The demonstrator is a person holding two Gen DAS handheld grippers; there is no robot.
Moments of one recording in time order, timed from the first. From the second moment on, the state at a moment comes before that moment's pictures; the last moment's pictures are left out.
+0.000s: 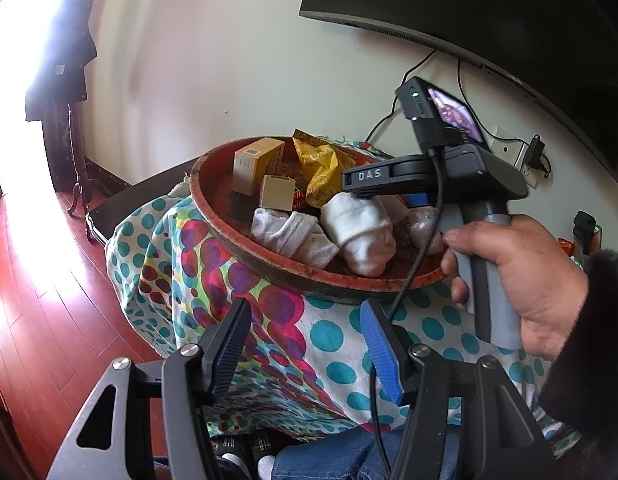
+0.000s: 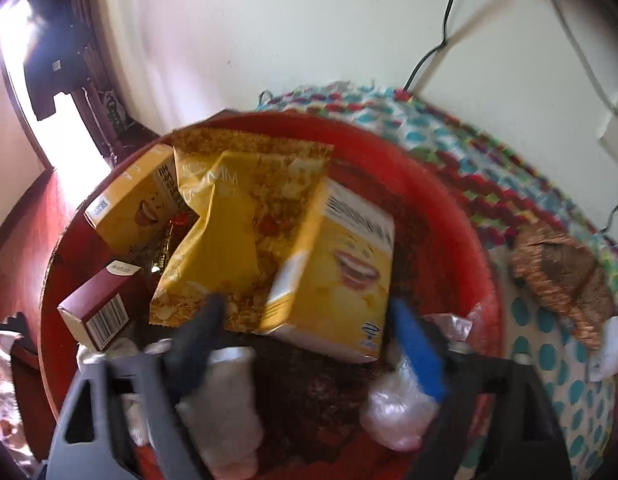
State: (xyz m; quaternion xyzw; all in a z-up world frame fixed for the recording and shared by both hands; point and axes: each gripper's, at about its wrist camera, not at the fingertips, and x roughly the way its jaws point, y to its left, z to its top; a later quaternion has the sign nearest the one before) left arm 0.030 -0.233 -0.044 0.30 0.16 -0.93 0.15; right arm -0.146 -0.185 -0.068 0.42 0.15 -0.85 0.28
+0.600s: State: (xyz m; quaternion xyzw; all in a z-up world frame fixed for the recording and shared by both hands) left arm 0.053 -0.256 -0.029 0.28 0.17 -0.93 0.18; right arm -0.098 -0.152 -0.003 0.35 0.12 -0.90 0.22
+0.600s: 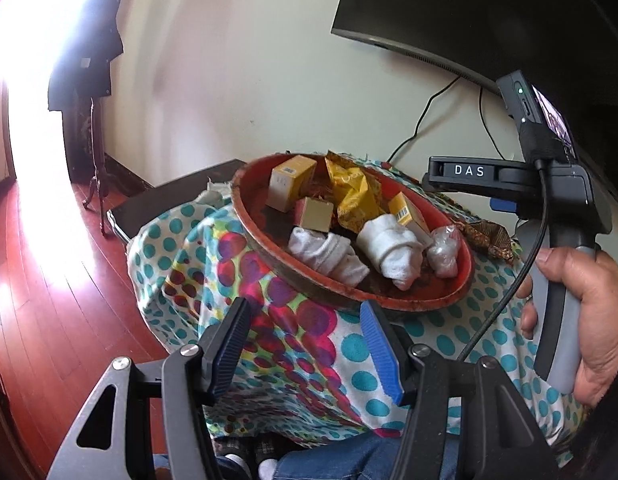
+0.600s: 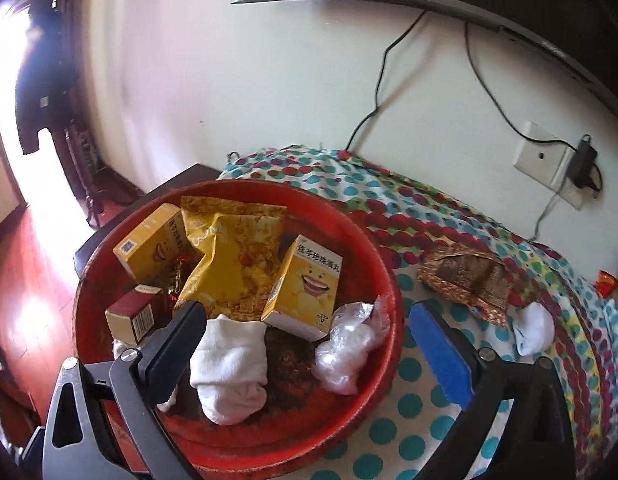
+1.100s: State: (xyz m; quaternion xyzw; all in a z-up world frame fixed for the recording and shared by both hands) left arm 0.048 -0.243 -0.027 0.28 0.14 -0.93 0.19; right arm -0.086 -0.130 0.018 0.33 0.10 -0.91 0.24
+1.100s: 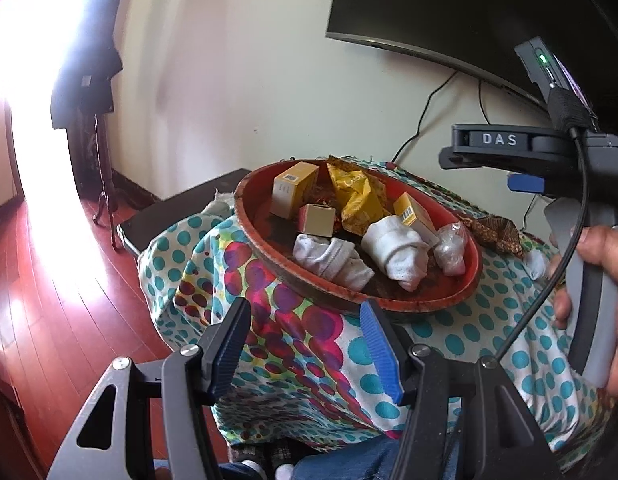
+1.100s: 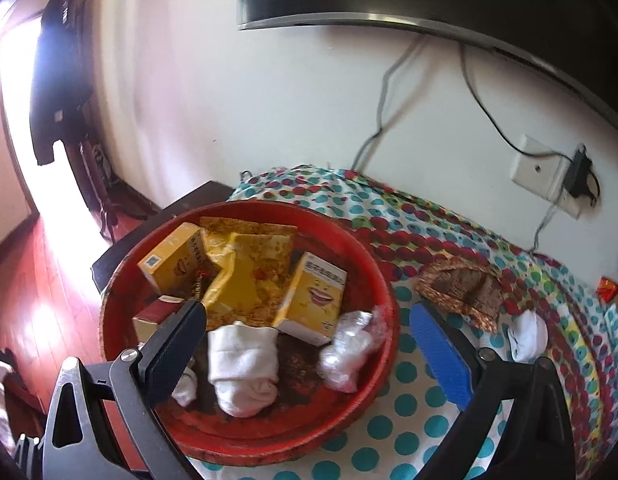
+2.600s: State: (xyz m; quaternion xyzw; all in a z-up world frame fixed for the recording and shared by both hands) left arm -0.249 -0.023 -0.007 0.35 -0.08 -0.93 -0.02; right arm -0.193 0.188 -0.088 0.42 -0.12 -0.89 0.11
